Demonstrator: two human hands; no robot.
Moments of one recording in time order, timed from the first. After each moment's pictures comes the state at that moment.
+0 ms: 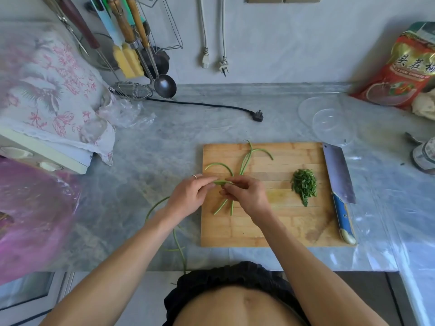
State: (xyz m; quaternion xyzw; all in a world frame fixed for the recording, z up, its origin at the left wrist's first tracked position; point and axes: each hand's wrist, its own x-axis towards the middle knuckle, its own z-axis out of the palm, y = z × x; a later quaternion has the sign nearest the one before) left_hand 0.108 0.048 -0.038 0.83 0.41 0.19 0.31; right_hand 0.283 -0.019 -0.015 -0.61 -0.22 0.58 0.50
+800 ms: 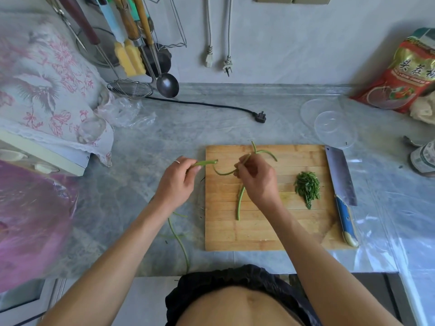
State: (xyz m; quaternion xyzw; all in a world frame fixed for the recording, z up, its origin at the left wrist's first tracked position) left_hand 0.085 0.081 -0.015 0.79 0.47 0.29 0.28; right_hand 0.293 0.007 0.006 -0.68 -0.45 0.32 0.47
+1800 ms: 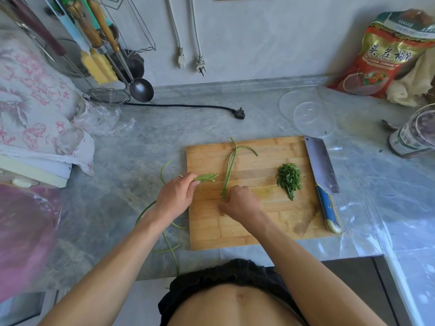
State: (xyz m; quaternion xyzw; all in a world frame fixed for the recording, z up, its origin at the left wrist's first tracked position) left_hand 0.115 0.057 -0.043 0.87 0.42 0.16 0.20; right_hand 0.298 -0.026 -0.018 -0.80 -0.51 0.32 -0.01
